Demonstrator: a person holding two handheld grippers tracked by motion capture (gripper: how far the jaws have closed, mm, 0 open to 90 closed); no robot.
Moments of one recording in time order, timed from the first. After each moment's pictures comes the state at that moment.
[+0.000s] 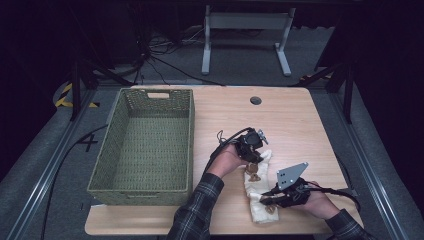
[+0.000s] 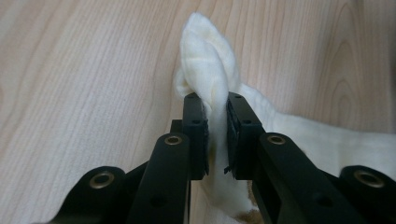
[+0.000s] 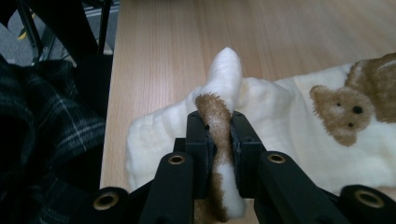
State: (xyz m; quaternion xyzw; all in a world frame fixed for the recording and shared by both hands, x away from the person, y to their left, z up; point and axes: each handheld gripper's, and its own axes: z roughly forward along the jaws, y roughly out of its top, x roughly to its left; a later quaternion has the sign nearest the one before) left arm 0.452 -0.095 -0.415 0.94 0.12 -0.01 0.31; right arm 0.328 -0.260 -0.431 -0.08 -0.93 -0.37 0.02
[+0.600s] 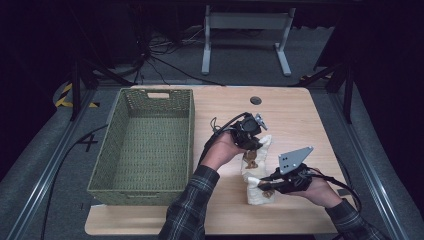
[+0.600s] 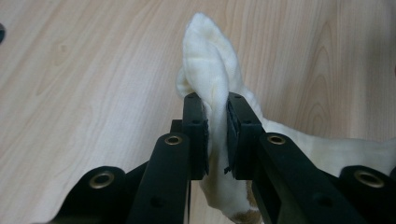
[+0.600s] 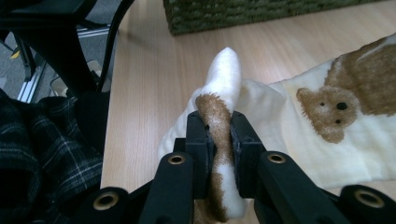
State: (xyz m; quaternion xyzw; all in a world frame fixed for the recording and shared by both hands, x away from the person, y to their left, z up) left arm 0.449 -0.074 -0.350 0.94 0.12 0.04 0.33; right arm 0.344 -0.252 -0.385 -0.08 -0.91 -0.40 -0.01
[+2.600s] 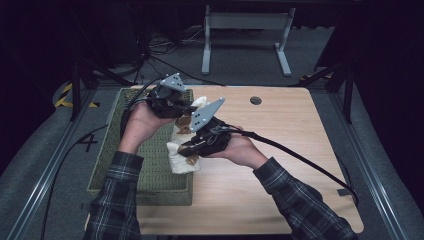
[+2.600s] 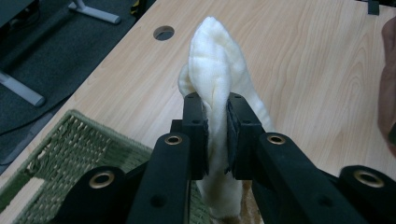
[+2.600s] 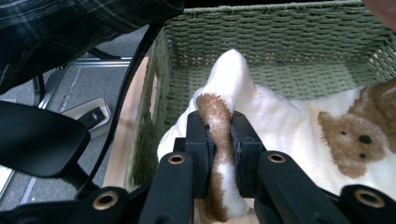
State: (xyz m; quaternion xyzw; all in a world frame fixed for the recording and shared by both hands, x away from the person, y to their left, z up) left arm 0.453 0.129 -0.256 0.89 0.19 0.13 0.38; right arm 0.401 -0.041 -0.292 -0.01 -0.91 -0.42 0.00
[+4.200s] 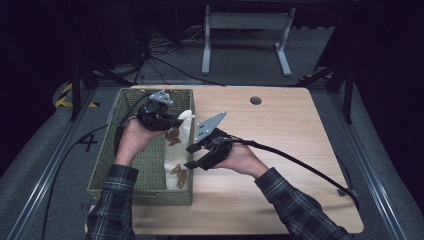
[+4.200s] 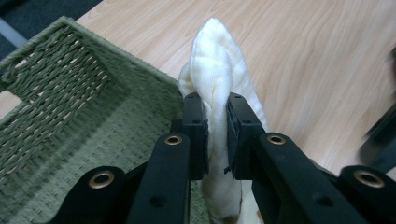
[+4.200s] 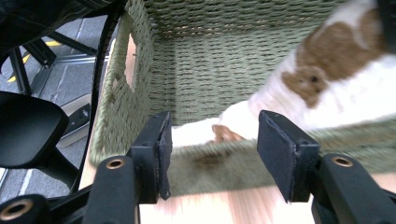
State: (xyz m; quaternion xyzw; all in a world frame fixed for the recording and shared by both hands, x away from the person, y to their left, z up) left arm 0.464 0.158 -0.313 0.88 0.27 0.10 0.37; right arm 0.405 -0.061 -0.335 -0.05 -0.91 -0.41 0.00
